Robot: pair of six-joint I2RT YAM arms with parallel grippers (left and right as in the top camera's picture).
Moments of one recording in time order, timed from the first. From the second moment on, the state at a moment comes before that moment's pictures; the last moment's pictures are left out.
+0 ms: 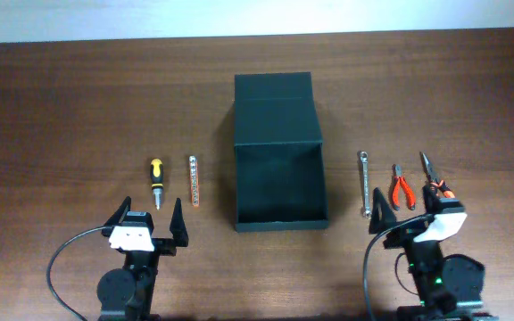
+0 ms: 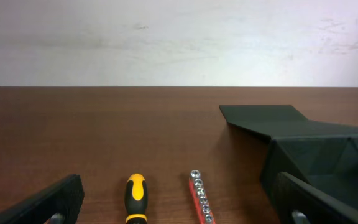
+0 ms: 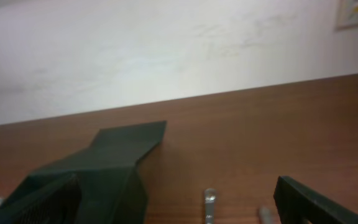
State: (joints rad) left arm -0.04 0.01 0.02 -0.08 0.03 -0.04; right arm 0.01 0.11 0.22 -0.20 -0.09 0.19
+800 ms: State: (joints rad) left arm -0.04 0.02 0.01 -0.08 0.03 -0.04; right arm 0.01 1.56 1.60 -1.26 -0.08 0.13
